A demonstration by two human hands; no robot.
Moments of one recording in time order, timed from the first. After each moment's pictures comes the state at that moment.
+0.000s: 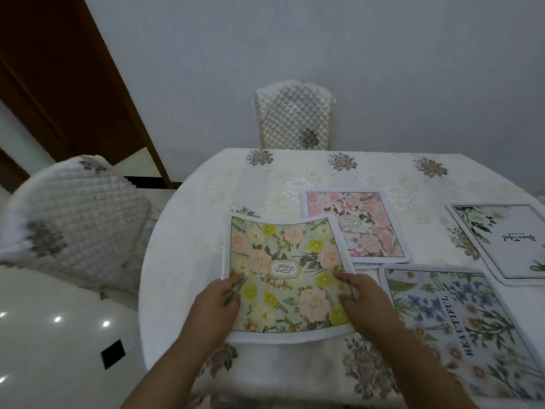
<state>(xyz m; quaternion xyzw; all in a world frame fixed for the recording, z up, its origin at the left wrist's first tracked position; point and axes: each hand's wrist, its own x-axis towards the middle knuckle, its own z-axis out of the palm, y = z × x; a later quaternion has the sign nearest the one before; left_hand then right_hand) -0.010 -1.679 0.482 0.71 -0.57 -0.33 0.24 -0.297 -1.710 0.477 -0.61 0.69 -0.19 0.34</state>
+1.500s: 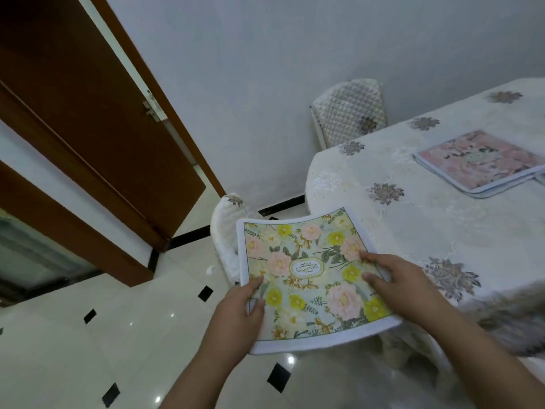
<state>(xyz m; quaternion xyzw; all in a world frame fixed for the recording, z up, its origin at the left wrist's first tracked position) 0.522 -1.565 0.614 0.65 -0.69 -0.25 0.18 0.219 -1.556 0.568 -0.57 0.70 -0.30 0.32</state>
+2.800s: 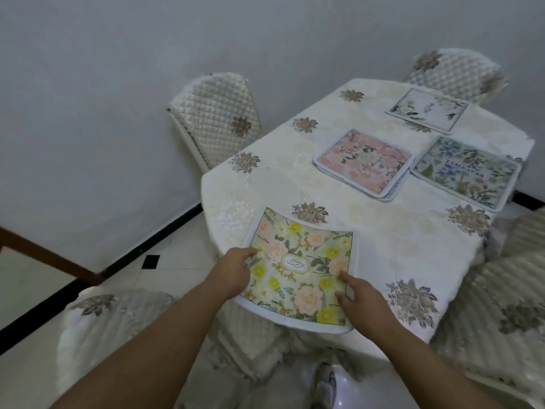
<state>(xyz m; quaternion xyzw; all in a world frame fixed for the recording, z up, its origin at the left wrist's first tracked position) 0.368 -2.005 0.483 0.40 -0.84 -0.37 -0.05 0.212 -1.758 0.478 -0.27 0.88 -0.24 0.30</state>
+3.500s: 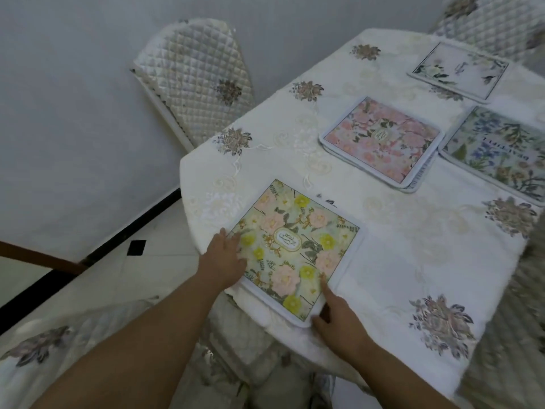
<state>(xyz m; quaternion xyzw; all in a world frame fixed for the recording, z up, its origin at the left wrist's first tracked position) 0.311 -2.103 0.358 0.41 -0.86 -0.23 -0.17 0.203 -1.829 0.371 -0.27 0.84 -0.24 0.41</state>
